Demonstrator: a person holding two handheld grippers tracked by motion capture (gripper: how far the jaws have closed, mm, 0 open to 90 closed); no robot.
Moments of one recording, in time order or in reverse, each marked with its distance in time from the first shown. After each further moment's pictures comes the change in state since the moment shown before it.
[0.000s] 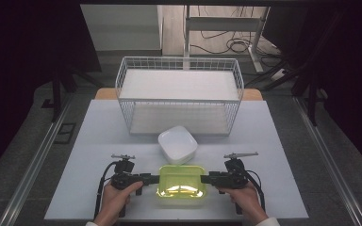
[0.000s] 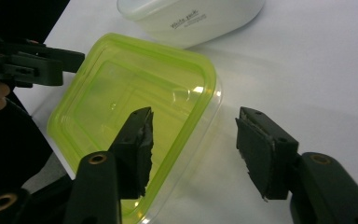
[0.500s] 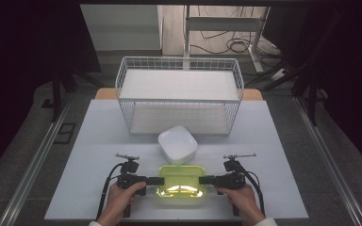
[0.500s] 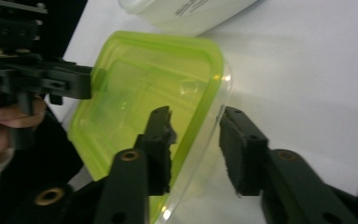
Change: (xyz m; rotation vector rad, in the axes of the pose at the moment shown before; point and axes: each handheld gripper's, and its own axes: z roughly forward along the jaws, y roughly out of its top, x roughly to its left) left arm 0.008 -0.001 0.017 0.065 -0.136 -0.085; right arm -0.008 -0.004 0.010 0.044 0.102 0.137
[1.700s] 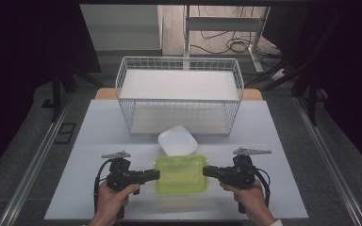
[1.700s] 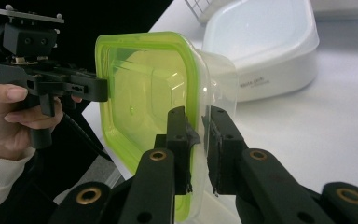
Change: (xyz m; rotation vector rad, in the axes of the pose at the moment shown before) left arm -0.058 -0.002 -0.047 -0.174 0.024 0.214; right arm 0.043 0.010 -0.048 -0.199 0.064 -0.230
